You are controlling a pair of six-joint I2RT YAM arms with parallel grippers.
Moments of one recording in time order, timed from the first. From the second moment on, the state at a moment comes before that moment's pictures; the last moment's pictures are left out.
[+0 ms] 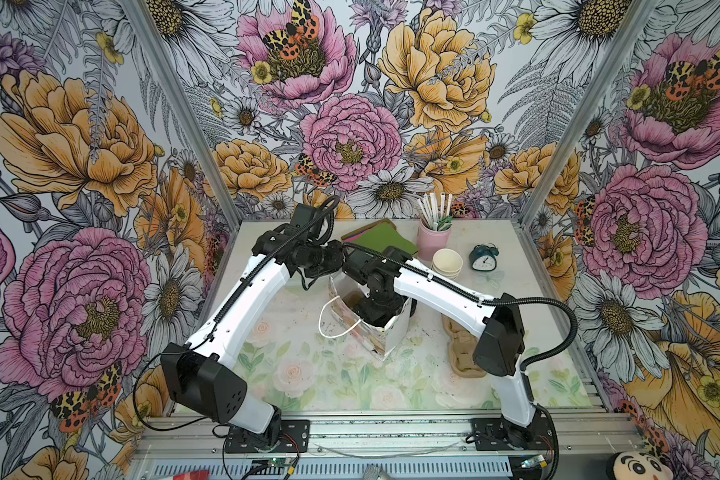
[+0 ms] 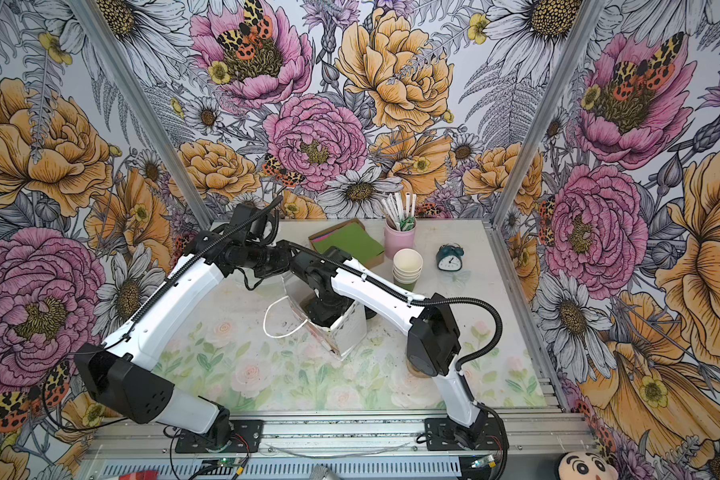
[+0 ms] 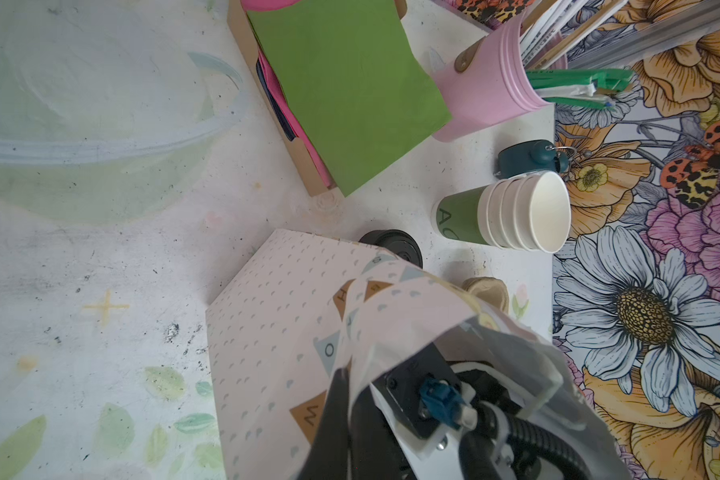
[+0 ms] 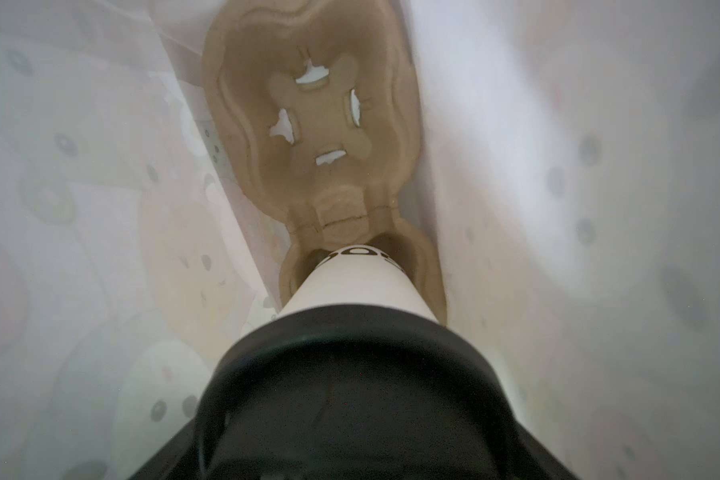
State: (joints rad) left arm -0.39 1.50 1.58 -0.99 0.21 -0.59; right arm 0.91 2.08 2.02 -1.42 0.04 0.31
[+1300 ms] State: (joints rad) left arm -0.35 1.51 1.58 -0.99 0.22 -0.60; right arm 0.90 1.98 1.86 -1.29 0.02 0.20
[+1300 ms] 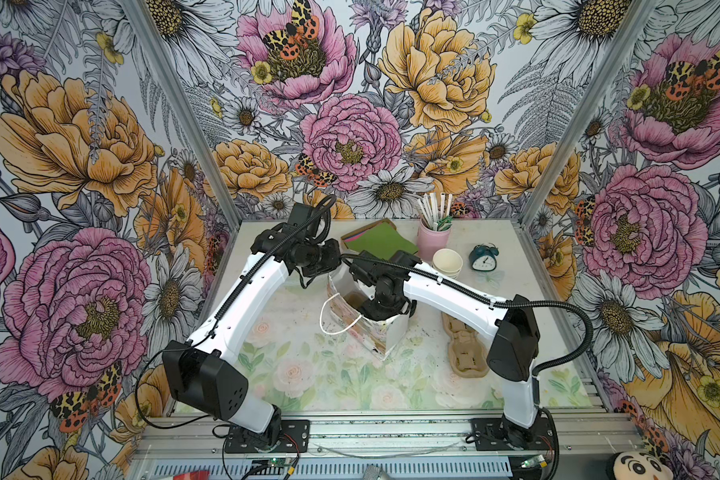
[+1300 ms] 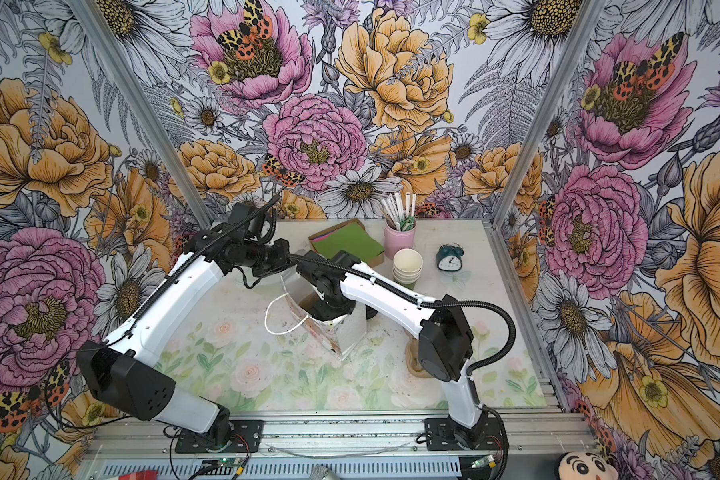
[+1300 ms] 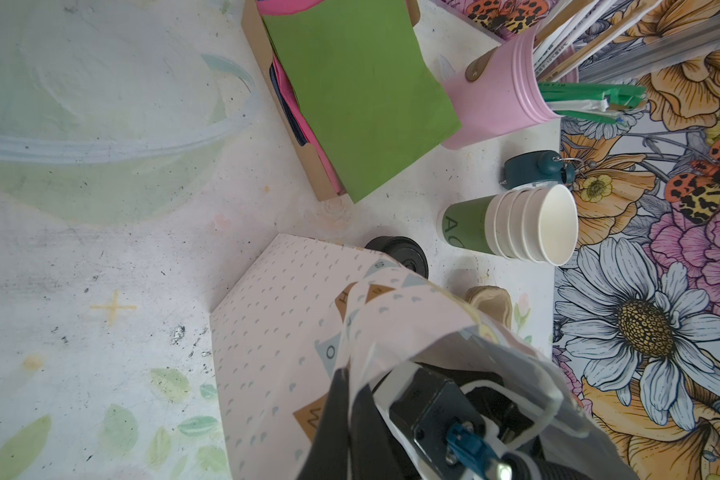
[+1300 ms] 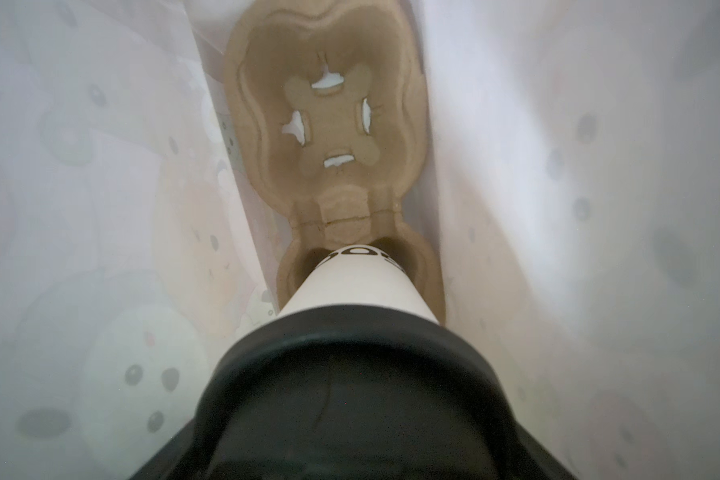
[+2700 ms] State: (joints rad) left arm -0.35 1.52 1.58 -0.98 0.22 -0.60; right arm 0.91 1.88 1.79 -1.22 0.01 0.09
